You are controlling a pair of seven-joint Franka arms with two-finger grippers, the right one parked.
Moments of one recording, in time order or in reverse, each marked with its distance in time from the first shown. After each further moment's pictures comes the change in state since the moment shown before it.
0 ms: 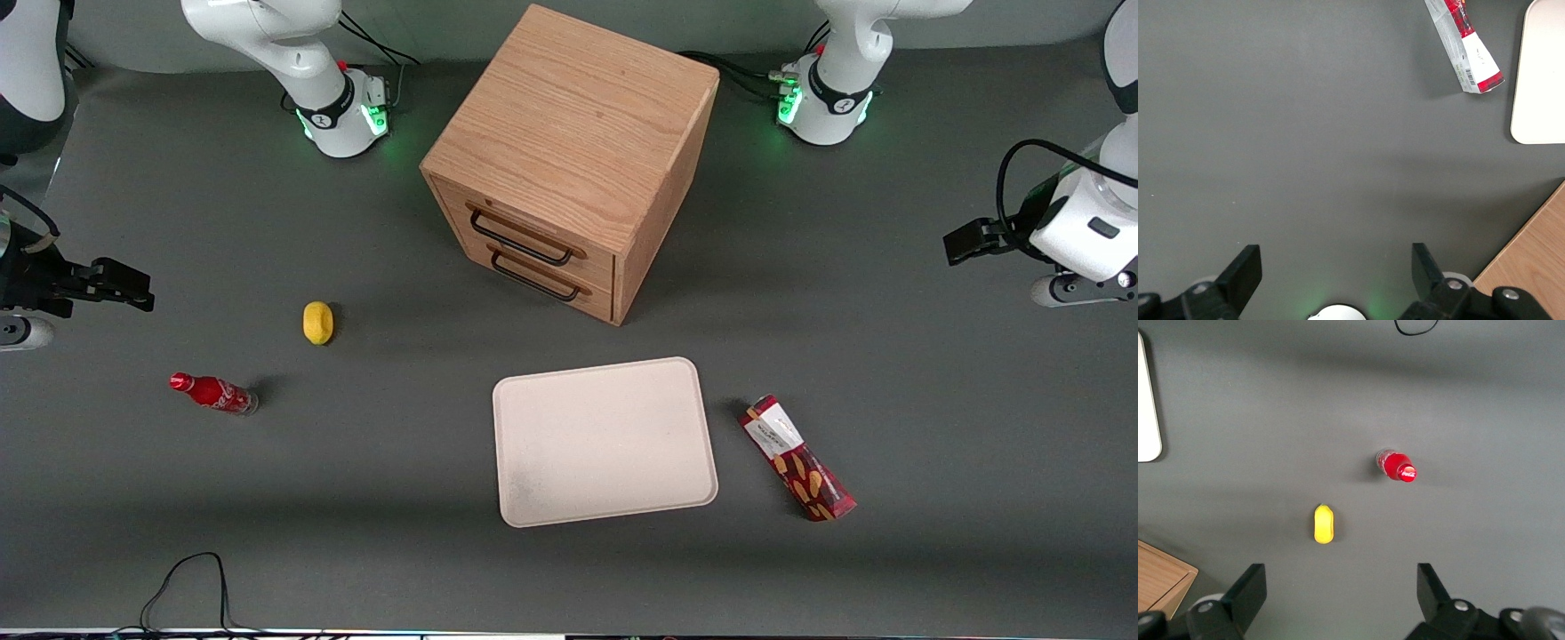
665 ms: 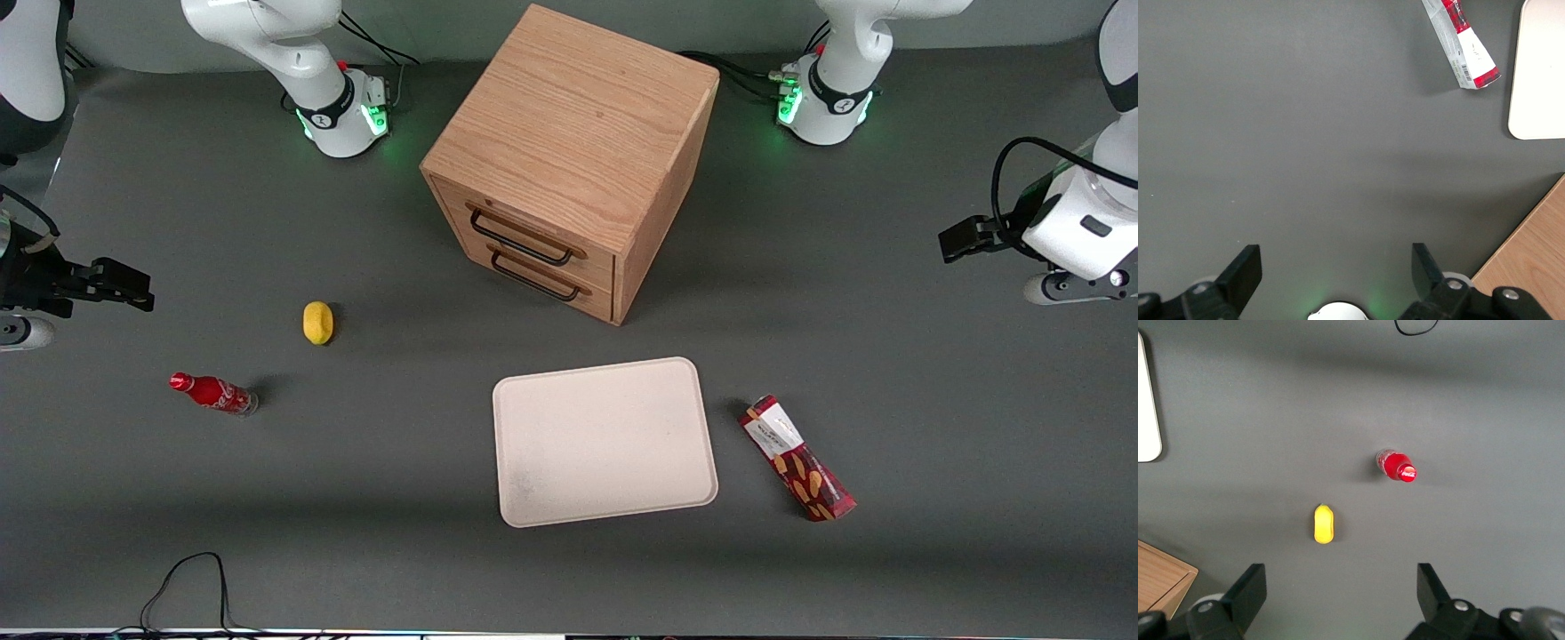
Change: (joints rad) arm -0.006 0.003 -0.005 0.004 0.000 -0.008 0.001
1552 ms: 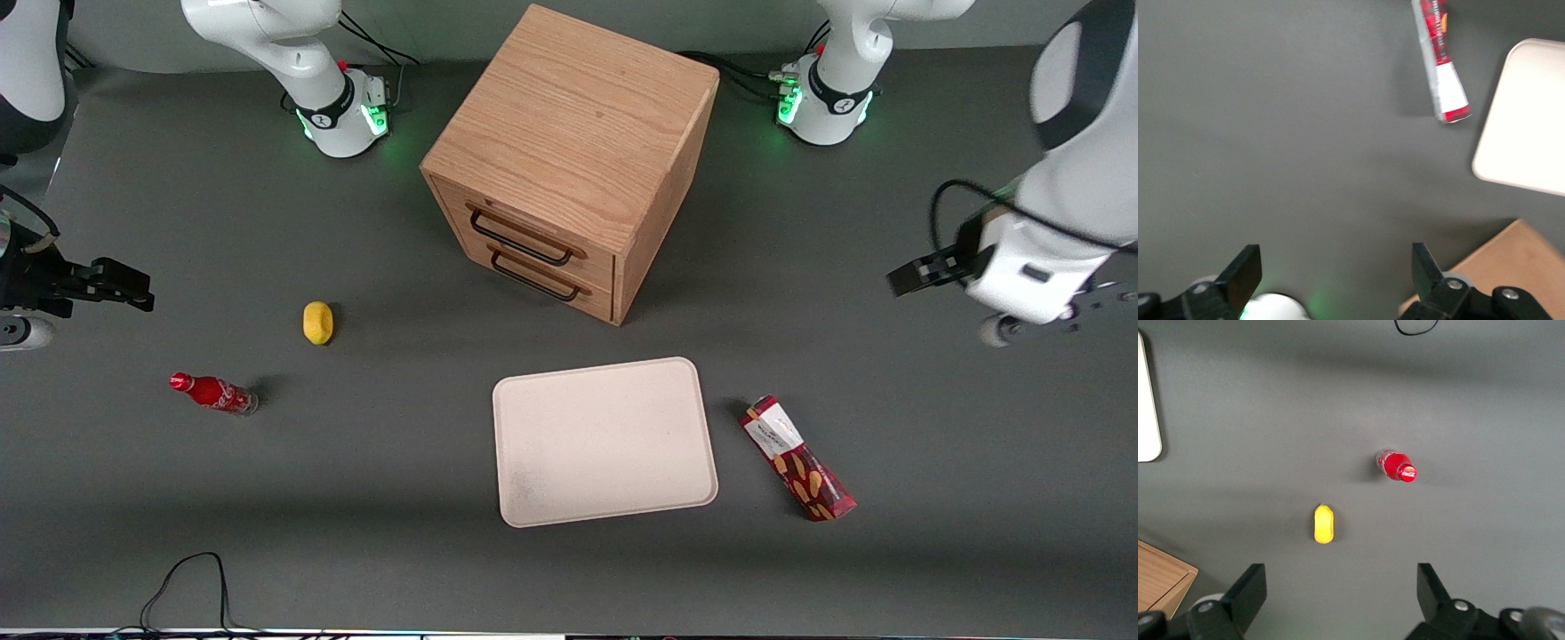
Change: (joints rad) arm -0.121 0.190 -0.012 0.214 -0.043 -0.051 -0.416
